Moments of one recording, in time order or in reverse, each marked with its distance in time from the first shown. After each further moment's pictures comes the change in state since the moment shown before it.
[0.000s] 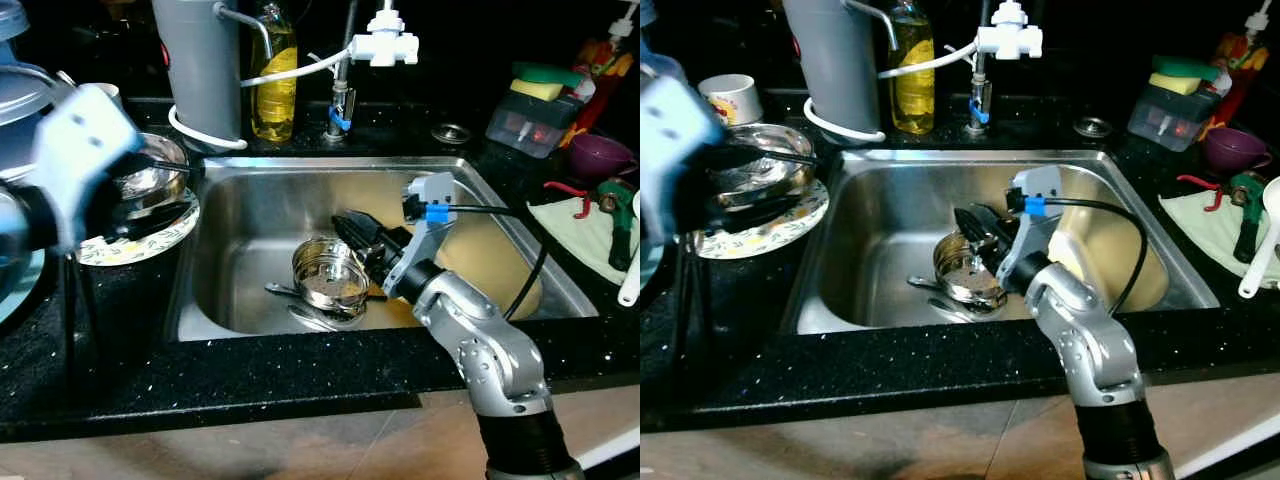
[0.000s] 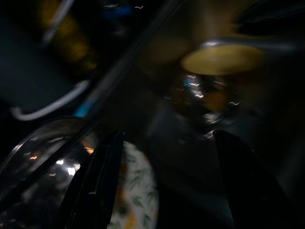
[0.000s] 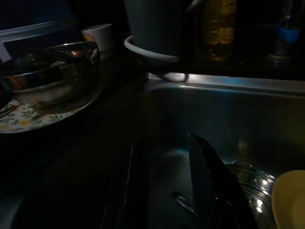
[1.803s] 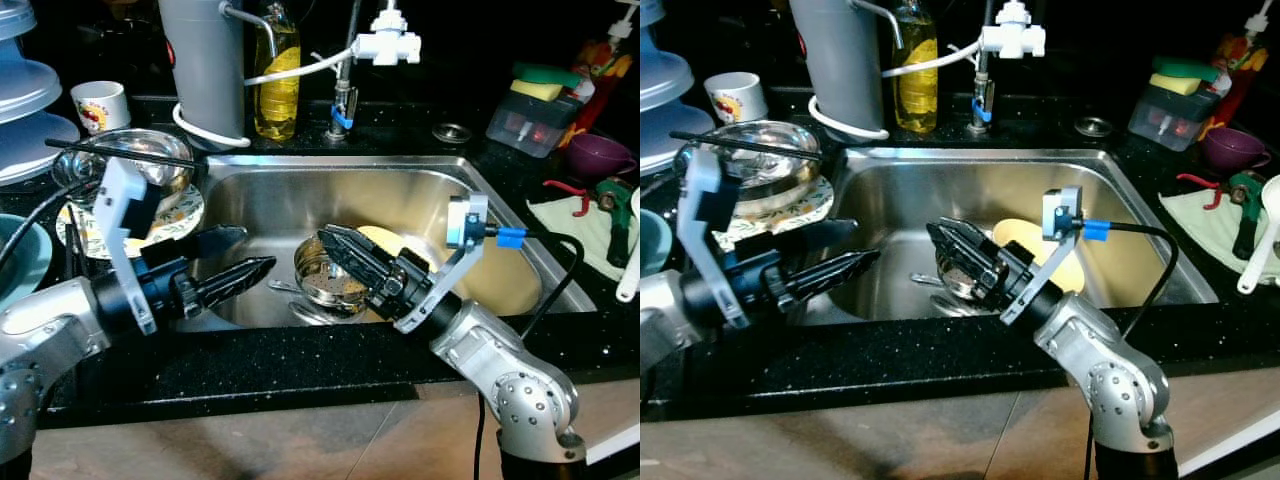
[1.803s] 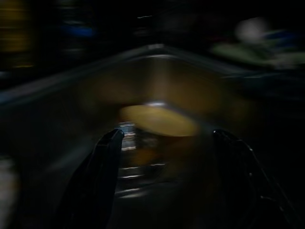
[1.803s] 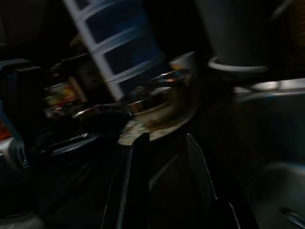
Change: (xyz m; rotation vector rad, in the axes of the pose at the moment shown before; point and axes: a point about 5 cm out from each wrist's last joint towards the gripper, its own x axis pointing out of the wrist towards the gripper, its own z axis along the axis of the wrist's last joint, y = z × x) left arm 0.057 -0.059 -0.034 -0.479 -0.258 0.099; right arm -0.033 0.022 0.007 0.313 -0.114 0.279
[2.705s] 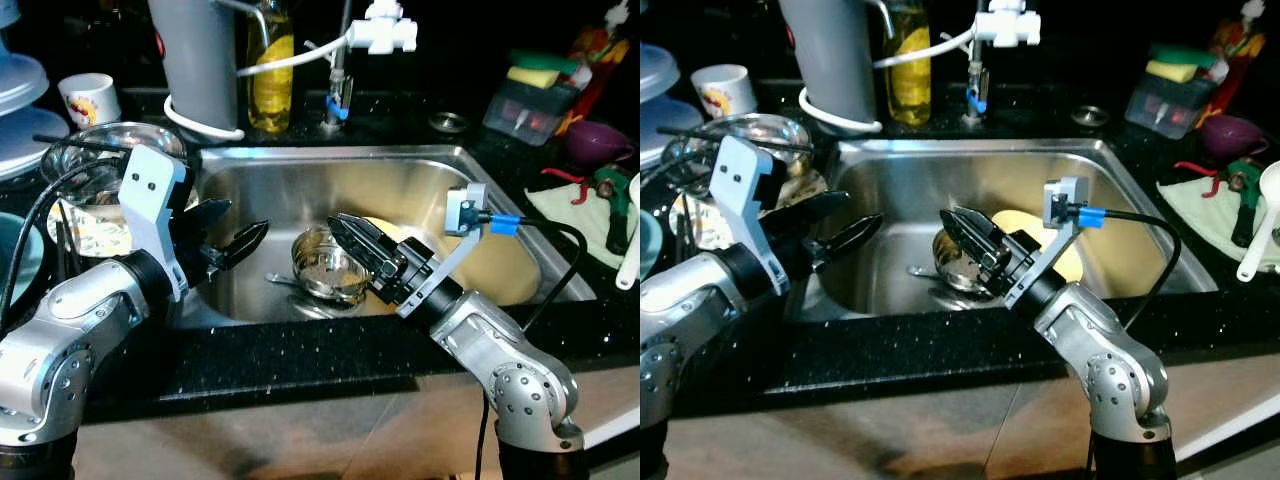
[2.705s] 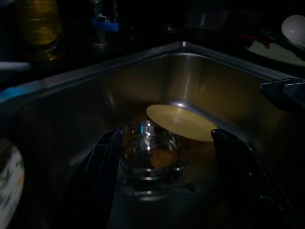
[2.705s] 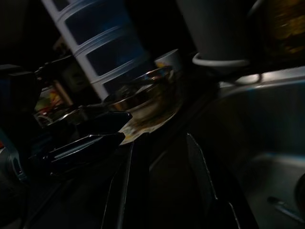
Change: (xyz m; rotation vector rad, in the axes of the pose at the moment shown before) left arm 0.016 -0.006 -0.002 -0.017 -0.041 0.074; right arm 0.005 -0.002 0.006 -0.013 -0.011 -0.042
